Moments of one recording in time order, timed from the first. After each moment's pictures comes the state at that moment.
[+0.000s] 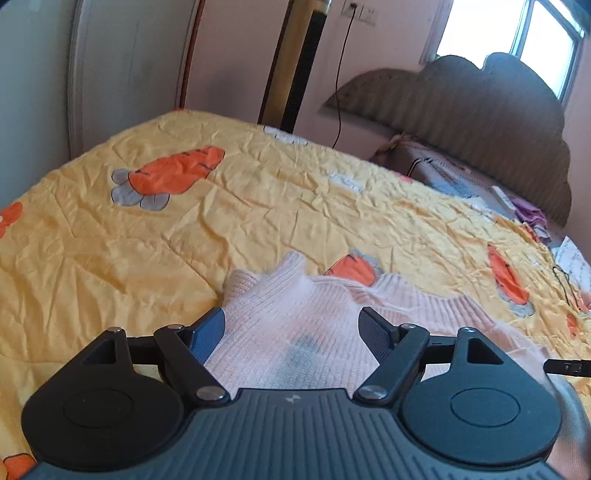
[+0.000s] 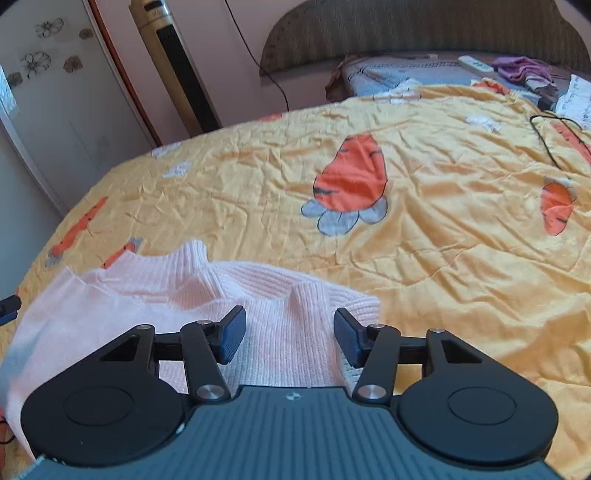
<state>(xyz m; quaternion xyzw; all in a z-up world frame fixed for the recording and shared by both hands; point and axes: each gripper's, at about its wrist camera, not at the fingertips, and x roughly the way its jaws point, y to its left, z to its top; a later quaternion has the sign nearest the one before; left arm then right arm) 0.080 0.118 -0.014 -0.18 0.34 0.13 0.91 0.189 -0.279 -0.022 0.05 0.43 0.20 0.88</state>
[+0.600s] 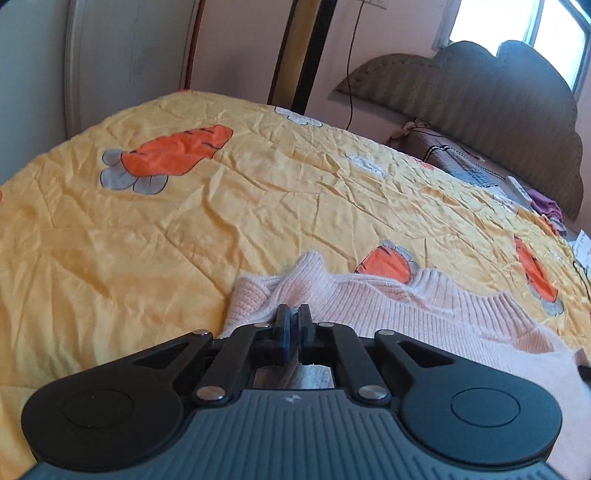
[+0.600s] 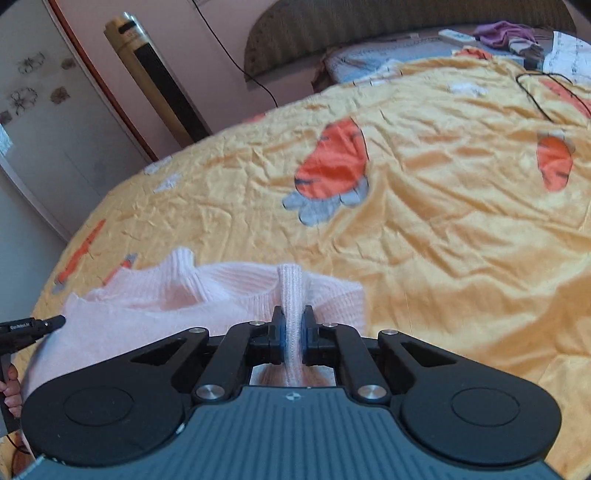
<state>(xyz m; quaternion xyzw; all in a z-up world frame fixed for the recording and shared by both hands) 0.104 0.135 -0.044 -0.18 0.34 0.15 0.91 0.191 -0.304 -0.046 0.11 0.43 0.19 0.88</state>
